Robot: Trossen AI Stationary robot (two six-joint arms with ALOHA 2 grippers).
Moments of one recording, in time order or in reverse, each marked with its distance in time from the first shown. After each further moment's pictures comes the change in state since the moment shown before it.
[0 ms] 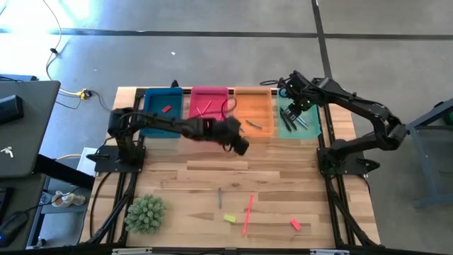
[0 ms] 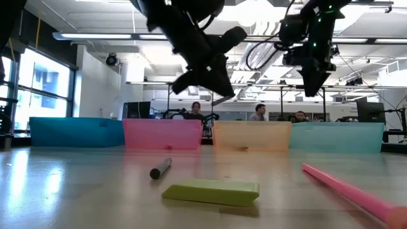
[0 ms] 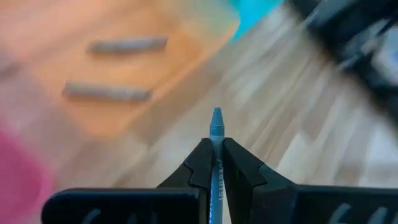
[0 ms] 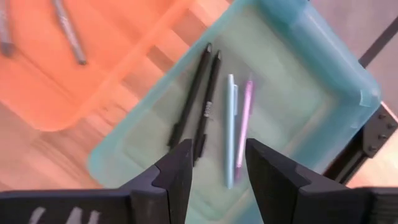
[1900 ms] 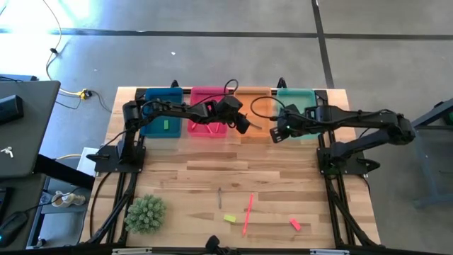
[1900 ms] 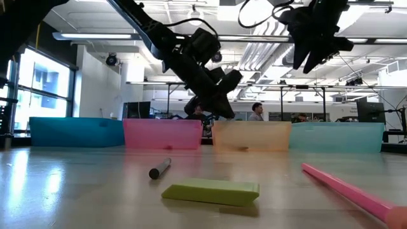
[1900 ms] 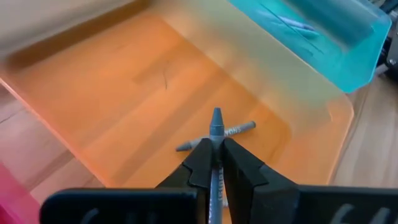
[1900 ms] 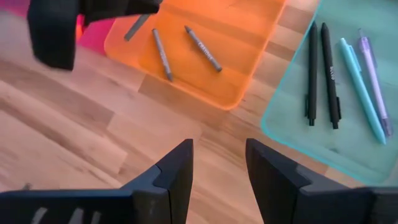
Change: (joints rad) left arm 0.240 0.161 0.002 0.270 0.066 0.296; right arm 0.616 -0.106 0.000 0.017 0.131 0.897
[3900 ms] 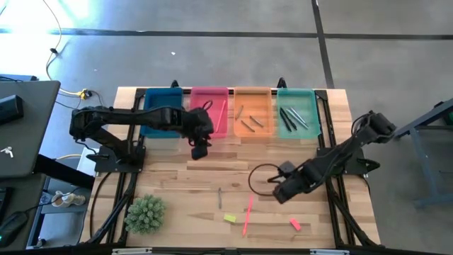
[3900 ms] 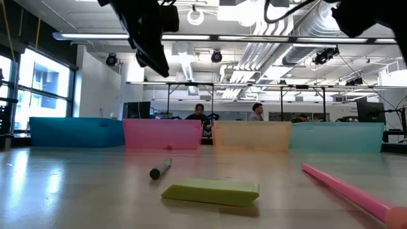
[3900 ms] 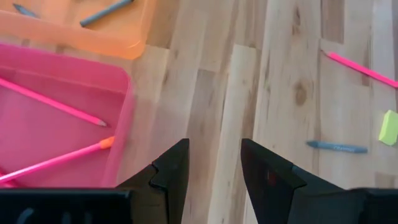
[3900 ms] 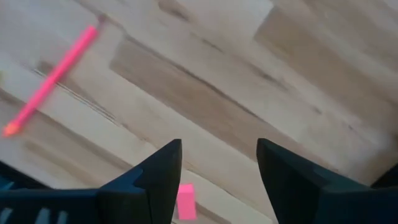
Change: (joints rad) left arm -0.174 -0.578 -0.194 -0.692 0.178 0.344; right arm 0.669 0.286 -0.001 -0.009 -0.290 0.584
